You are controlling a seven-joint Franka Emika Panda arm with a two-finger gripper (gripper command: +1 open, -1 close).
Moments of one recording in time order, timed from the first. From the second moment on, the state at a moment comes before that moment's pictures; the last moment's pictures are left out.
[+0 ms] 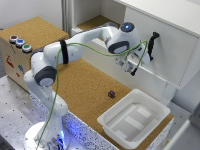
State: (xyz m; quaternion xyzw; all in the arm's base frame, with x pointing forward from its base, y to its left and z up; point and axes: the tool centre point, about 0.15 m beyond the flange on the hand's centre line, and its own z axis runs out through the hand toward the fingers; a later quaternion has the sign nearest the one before) arm 0.464 -0.306 0.580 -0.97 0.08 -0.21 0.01
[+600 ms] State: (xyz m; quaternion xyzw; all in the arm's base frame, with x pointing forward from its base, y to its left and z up) arm 0.507 -0.322 0.577 -0.98 -0.01 -0.17 0.00
